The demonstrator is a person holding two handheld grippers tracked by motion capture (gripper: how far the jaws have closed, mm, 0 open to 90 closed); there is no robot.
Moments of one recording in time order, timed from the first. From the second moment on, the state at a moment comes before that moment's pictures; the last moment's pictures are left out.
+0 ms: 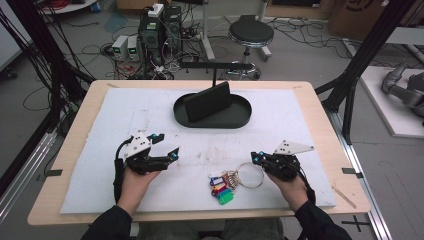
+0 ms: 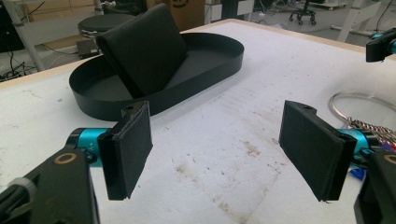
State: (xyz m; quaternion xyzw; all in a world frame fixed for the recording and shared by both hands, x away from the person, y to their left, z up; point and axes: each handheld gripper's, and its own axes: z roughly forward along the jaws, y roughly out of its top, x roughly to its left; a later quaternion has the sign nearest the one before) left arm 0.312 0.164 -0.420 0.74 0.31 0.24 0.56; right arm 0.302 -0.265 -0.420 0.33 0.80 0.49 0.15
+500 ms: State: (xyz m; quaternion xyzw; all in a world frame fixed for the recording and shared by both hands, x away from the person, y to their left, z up) left arm 0.319 0.158 -0.418 0.74 0.30 0.23 0.56; right arm 0.300 -0.285 -0.437 0.40 0.81 0.41 0.14
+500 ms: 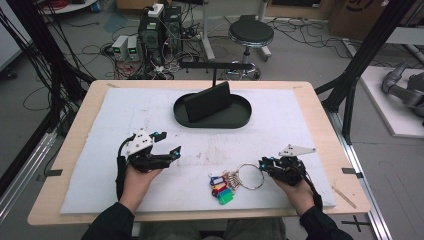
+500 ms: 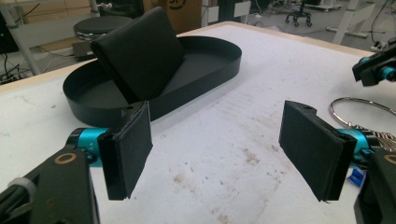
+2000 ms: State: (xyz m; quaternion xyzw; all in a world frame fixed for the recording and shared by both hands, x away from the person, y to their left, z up) left arm 0.311 0.168 -0.419 0.73 0.31 0.25 0.56; right arm 0.302 -0.264 -0.420 0.39 0.76 0.51 0.13
